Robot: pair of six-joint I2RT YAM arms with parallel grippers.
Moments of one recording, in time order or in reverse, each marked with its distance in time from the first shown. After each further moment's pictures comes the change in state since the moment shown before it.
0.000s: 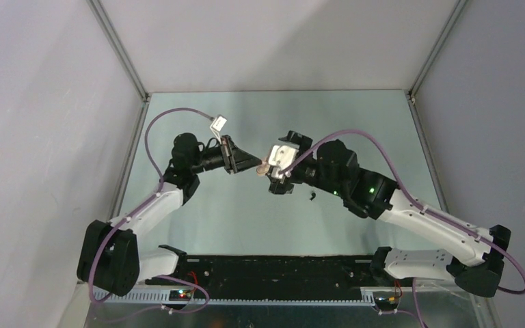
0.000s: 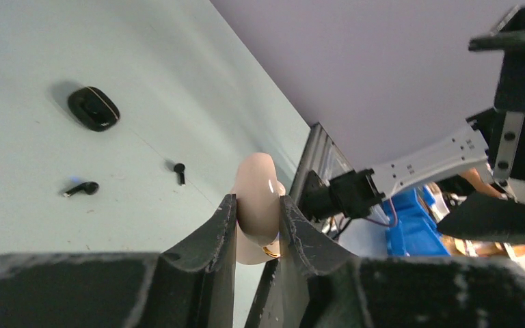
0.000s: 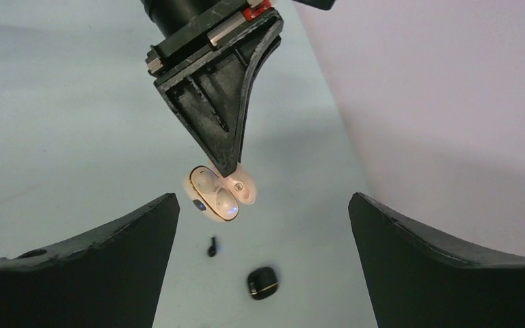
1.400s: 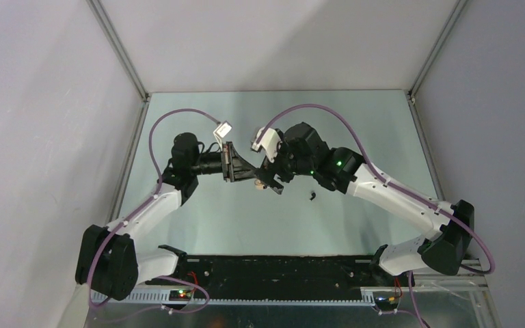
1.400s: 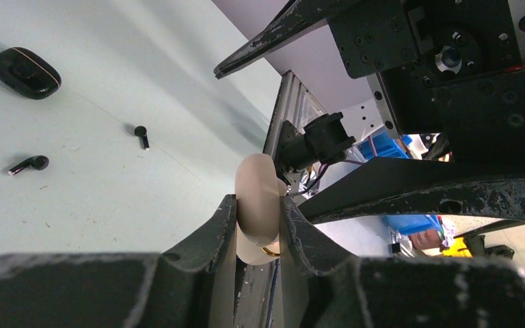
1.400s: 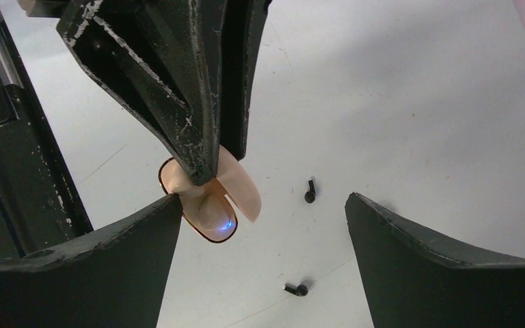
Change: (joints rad) left arm 0.000 -0.020 0.015 -0.120 0.218 0.090; right arm -0.118 0.276 0.216 -0.308 -0.140 0.359
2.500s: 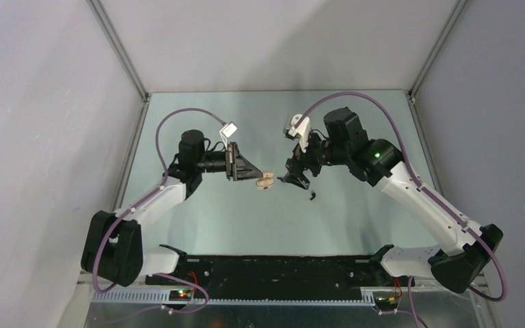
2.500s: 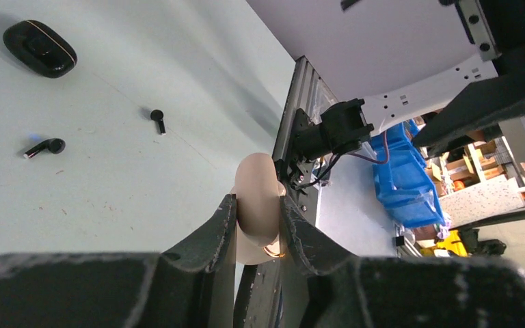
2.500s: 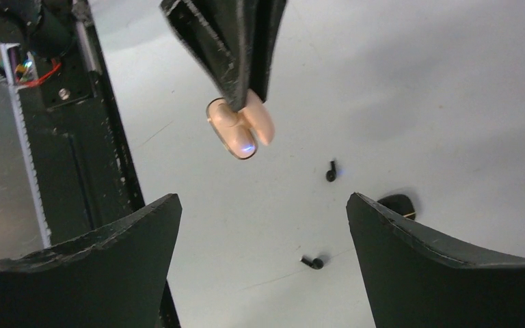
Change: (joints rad) left arm 0.000 0.084 0.027 -0.053 0.000 0.075; right arm -0.221 -0.140 0.012 -0.148 -0.333 -0.027
